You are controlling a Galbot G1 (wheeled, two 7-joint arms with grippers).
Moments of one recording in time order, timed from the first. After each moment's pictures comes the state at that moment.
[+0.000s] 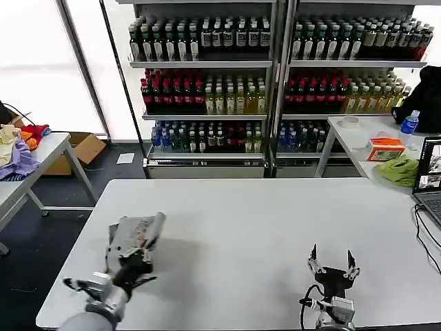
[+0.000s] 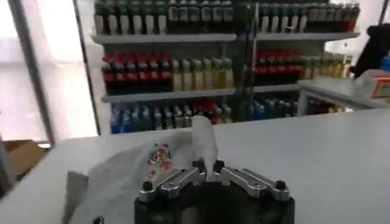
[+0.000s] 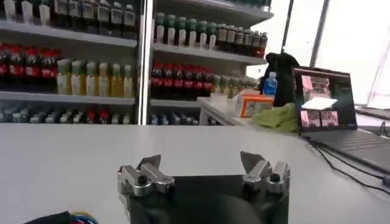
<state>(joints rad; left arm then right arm) 1.45 -1.04 -0.38 -2.15 -0.49 0.36 -0.17 -1.55 1.33 0.41 2.05 0.11 -0.17 0.53</state>
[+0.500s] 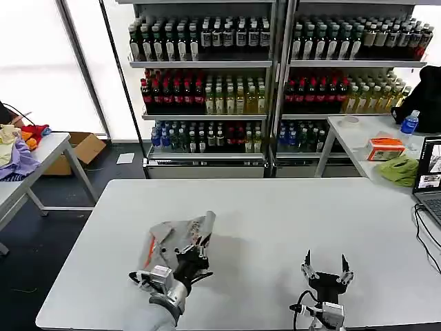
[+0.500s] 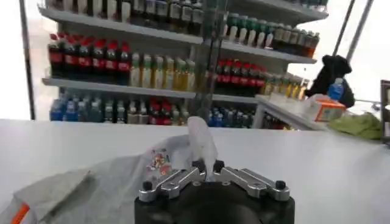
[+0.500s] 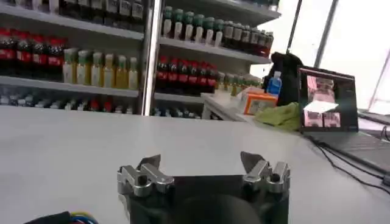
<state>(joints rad) 1.26 -1.22 -0.09 -2.06 -0.46 0.37 -0.26 -1.56 1.36 0.38 2.04 0.04 -0.19 0.52</state>
